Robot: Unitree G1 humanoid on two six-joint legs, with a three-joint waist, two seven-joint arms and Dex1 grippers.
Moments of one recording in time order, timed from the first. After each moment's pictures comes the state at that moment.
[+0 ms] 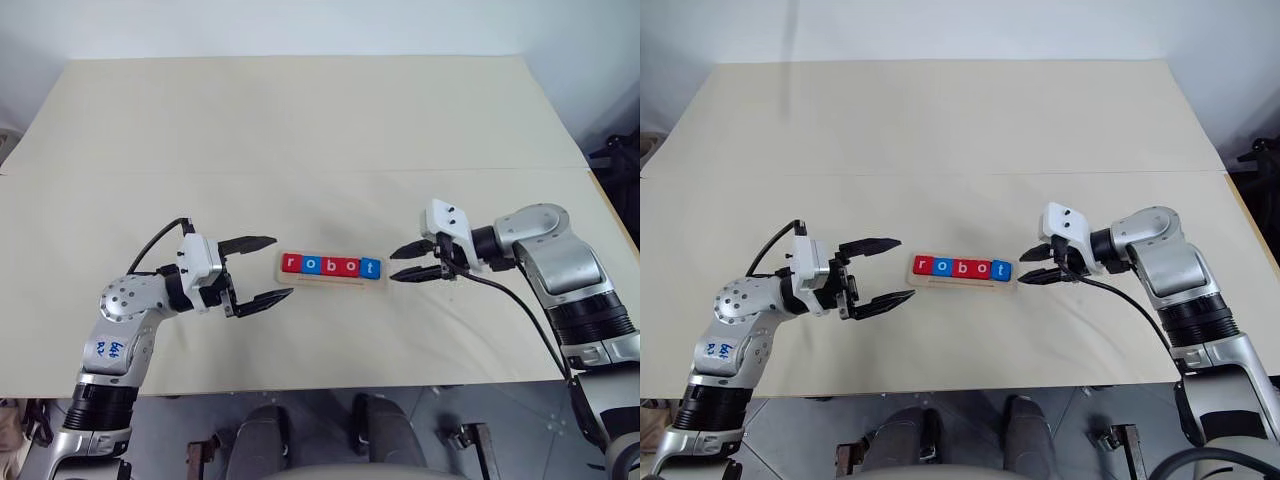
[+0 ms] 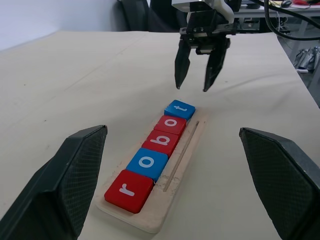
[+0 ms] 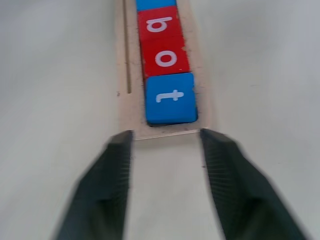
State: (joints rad) left arm -0.23 0.57 0.05 -0.11 -0.45 0.05 -1.02; right arm -0.69 -0.74 0.23 0.19 0.16 0.40 1.36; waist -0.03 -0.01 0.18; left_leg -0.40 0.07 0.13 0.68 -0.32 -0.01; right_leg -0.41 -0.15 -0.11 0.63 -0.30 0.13
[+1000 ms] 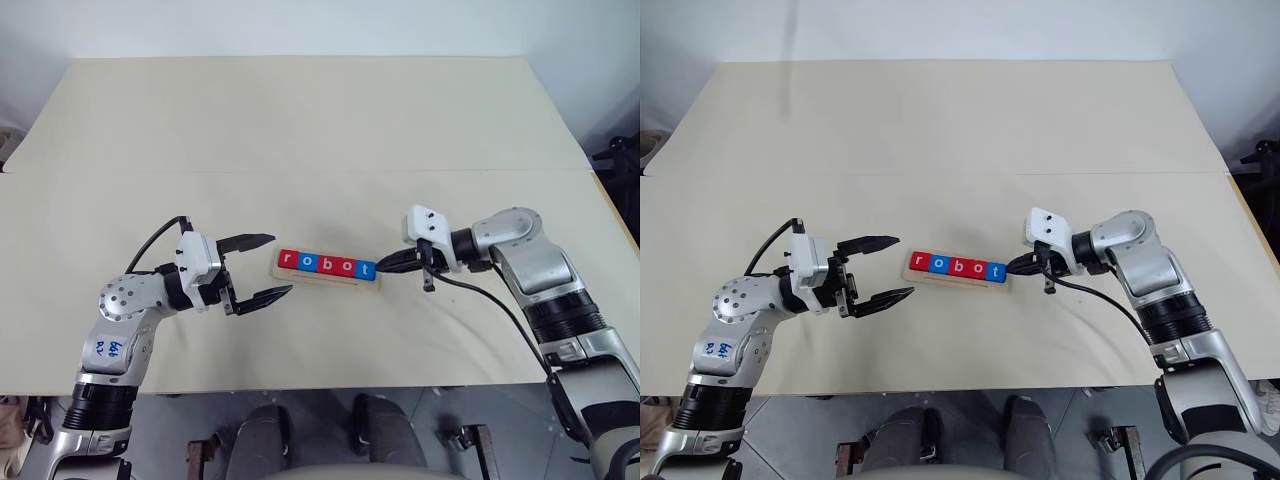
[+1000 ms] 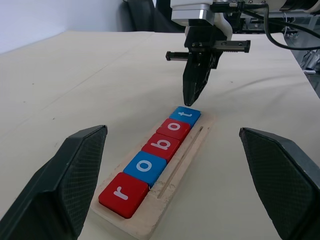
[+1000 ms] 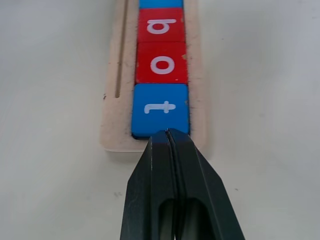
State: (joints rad) left arm -0.22 0.57 0.06 -0.11 -0.45 0.06 -1.01; right arm -0.72 -0.66 0.27 0.25 0.11 0.33 1.33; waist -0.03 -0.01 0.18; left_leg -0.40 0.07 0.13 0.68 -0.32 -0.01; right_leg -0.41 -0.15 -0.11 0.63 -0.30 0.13
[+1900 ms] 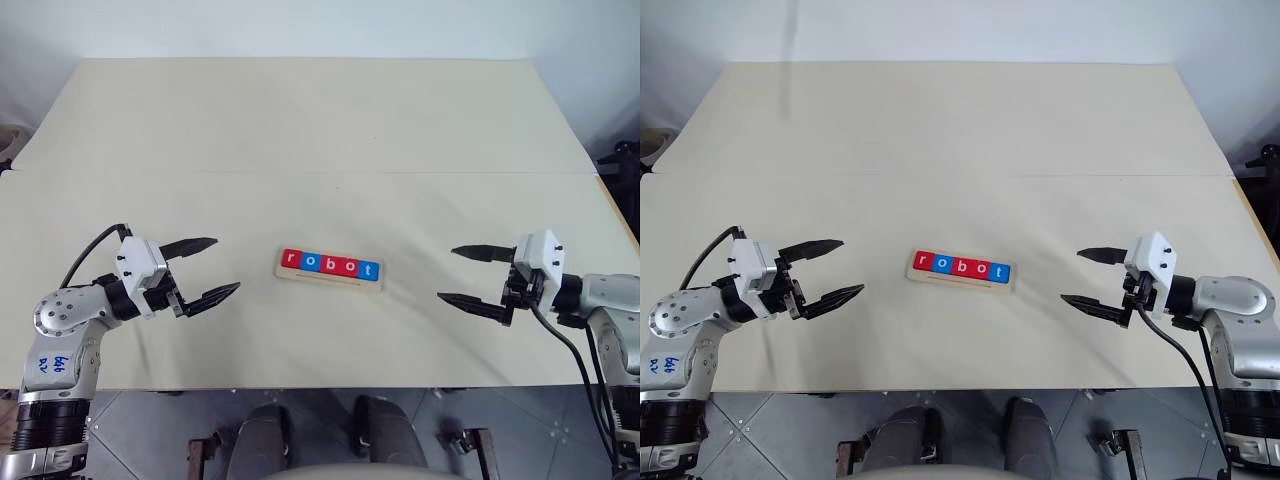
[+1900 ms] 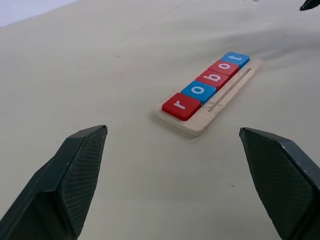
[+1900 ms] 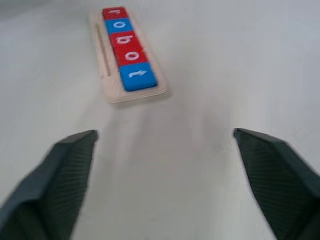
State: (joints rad) left arm -0.13 0.69 0.23 0.01 -0.44 0.01 -1.02; right arm -0.18 -0.77 -0.22 0.00 0.41 0.14 1.24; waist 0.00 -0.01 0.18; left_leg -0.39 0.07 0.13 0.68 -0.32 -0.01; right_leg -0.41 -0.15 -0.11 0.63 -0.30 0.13
